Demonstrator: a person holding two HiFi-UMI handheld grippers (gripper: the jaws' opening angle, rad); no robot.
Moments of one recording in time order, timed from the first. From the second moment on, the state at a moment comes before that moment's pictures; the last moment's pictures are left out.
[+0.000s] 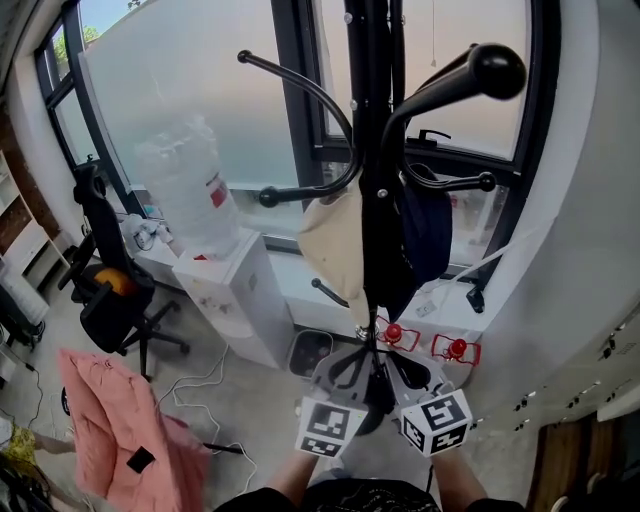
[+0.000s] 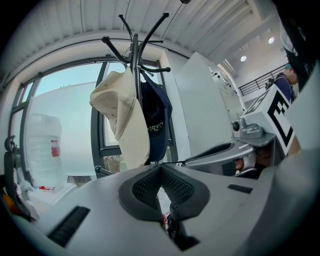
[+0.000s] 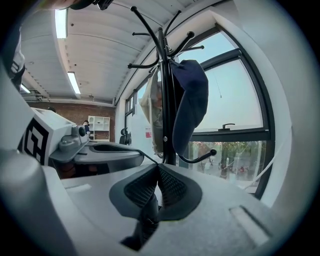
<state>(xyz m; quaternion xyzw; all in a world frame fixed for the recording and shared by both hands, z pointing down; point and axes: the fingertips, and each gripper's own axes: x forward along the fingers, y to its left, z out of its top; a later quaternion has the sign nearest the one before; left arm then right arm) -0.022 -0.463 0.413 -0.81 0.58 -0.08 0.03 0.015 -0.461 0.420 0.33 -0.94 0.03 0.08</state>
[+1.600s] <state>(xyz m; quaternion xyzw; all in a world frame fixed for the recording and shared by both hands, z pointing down) -0.033 -0.505 0.474 -0.81 0.58 -0.07 -0.06 -0.013 -0.503 0.479 0.31 -0.94 0.05 0.12</state>
